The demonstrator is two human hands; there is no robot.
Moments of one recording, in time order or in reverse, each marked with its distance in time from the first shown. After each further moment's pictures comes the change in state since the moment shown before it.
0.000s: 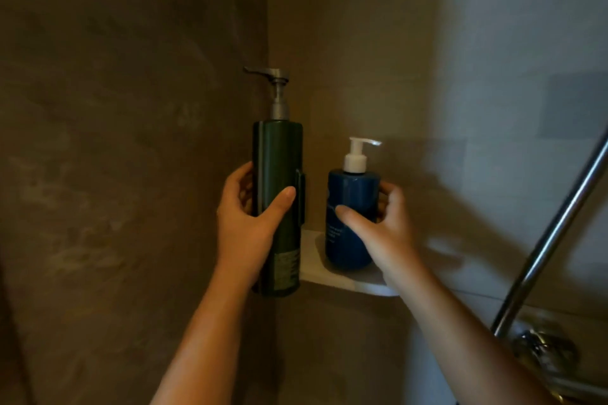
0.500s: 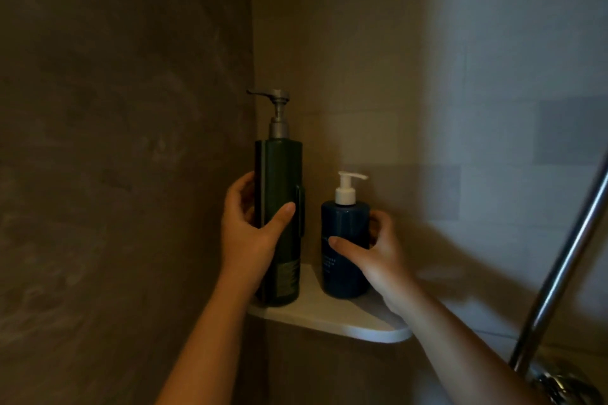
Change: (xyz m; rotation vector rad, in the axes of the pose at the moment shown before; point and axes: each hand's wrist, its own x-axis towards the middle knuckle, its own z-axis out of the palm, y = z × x) left_hand 0.040 -0.024 0.025 -0.062 -0.039 0.110; right_hand 0.028 0.021 -0.006 0.011 -0.043 0.054
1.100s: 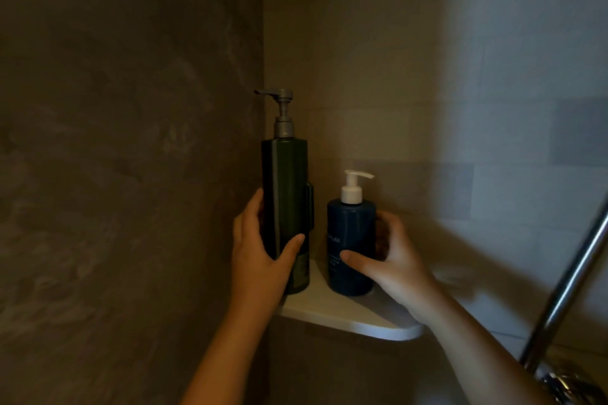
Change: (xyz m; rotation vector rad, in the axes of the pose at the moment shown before) left_hand -0.031 -0.018 -0.006 0.261 -0.021 0.031; right_hand -0.009 0.001 -0.009 -0.193 -0.134 -0.025
